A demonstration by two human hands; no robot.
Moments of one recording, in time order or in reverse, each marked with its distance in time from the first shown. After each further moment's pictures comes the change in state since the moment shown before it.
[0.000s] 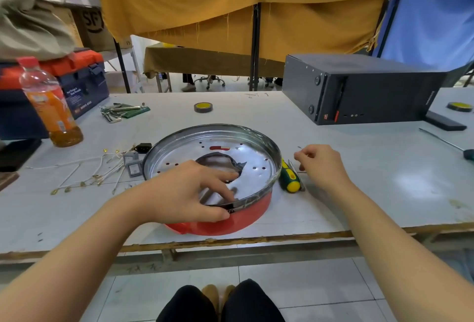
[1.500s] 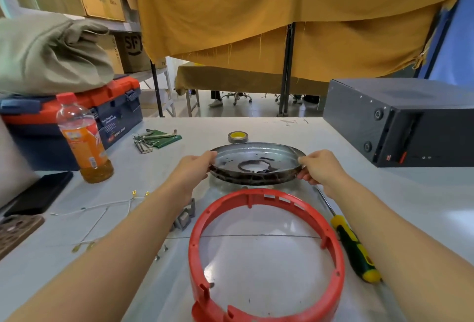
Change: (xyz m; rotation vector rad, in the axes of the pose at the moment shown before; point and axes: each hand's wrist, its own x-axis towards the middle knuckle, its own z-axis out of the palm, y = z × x) left_hand 0.091 -0.155 -0.039 -0.927 0.675 -0.760; right_hand 0.126 -0.071 0.085 0.270 -0.196 0.217
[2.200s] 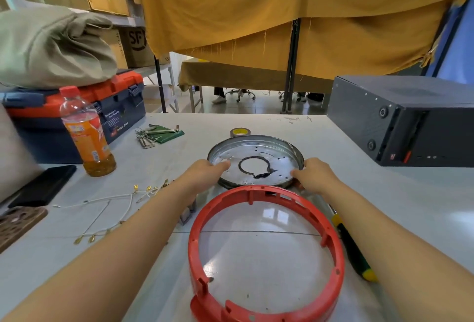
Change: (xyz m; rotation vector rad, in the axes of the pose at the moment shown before) left_hand 0.004 -0.008 0.012 0.405 -0.099 -0.063; right_hand 0.001 0.012 0.013 -0.482 -0.087 -0.094
